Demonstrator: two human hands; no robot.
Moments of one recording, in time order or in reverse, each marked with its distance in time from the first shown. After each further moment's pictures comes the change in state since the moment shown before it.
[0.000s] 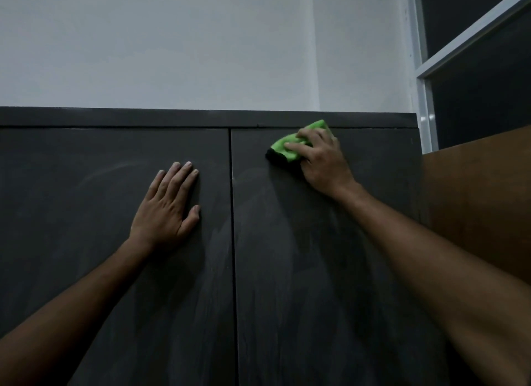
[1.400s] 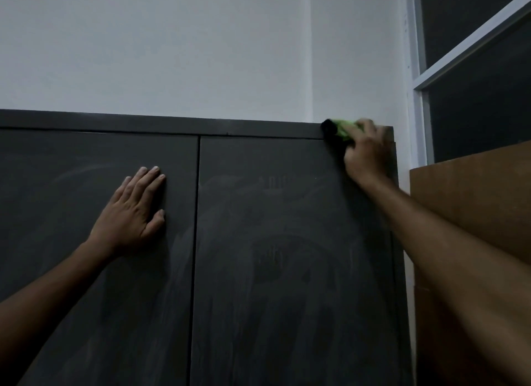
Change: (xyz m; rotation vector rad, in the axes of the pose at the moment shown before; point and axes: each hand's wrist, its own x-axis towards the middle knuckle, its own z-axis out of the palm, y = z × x) left_hand 0.004 0.020 -0.023 -0.058 -0.066 -0.092; right_hand -0.001 0.145 -0.033 0.020 0.188 0.389
